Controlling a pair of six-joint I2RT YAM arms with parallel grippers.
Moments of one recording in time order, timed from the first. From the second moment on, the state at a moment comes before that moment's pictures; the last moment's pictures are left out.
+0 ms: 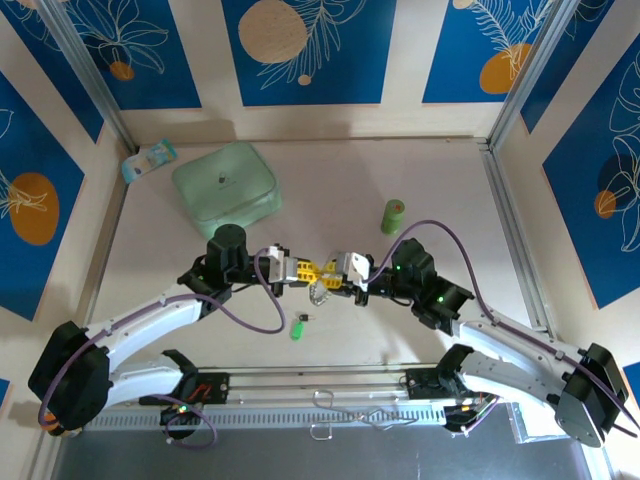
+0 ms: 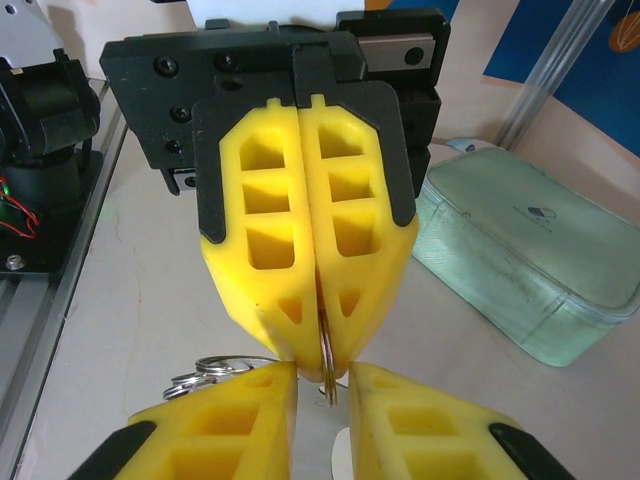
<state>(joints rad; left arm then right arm) -0.67 1.14 0.61 0.32 0.90 0.48 0.79 0.92 0.55 0.09 -0.49 -0.41</state>
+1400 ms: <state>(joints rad) -0.68 1.16 0.70 -0.06 0.79 0.66 0.83 0.97 0.67 -0.16 -0.41 -0.55</state>
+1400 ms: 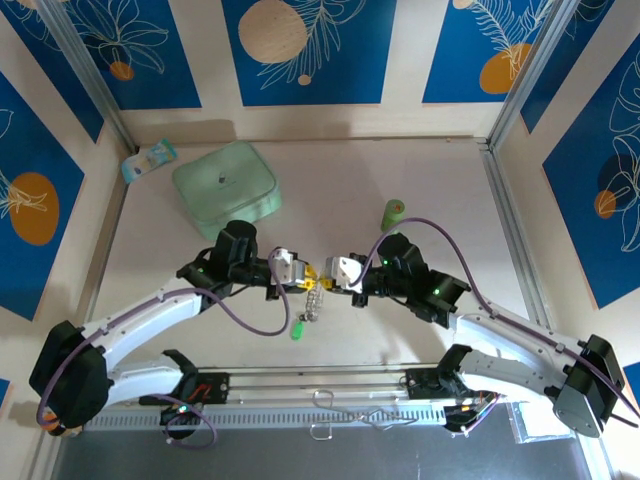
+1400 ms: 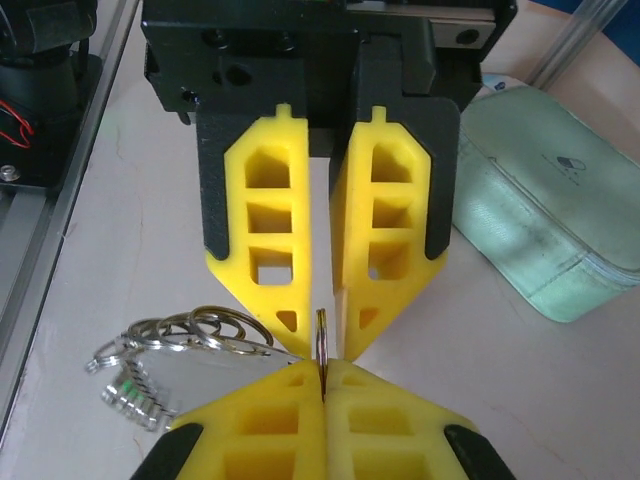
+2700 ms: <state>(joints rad) -0.68 1.23 0.54 0.56 0.98 0.34 0.73 0.86 0.51 0.08 -0.63 -0.43</state>
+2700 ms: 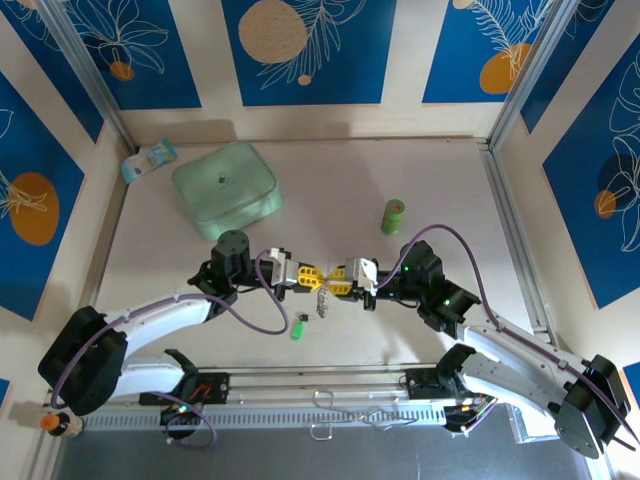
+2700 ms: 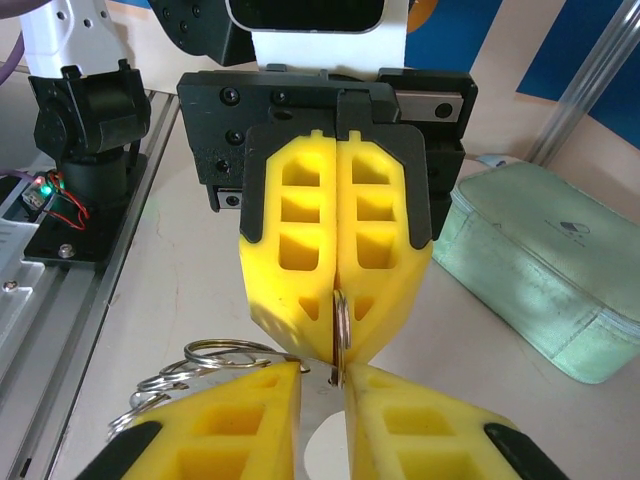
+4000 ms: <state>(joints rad) -0.68 1.17 0.64 0.07 0.81 0.63 0.87 1.06 0.88 -0.48 -0.34 -0.65</state>
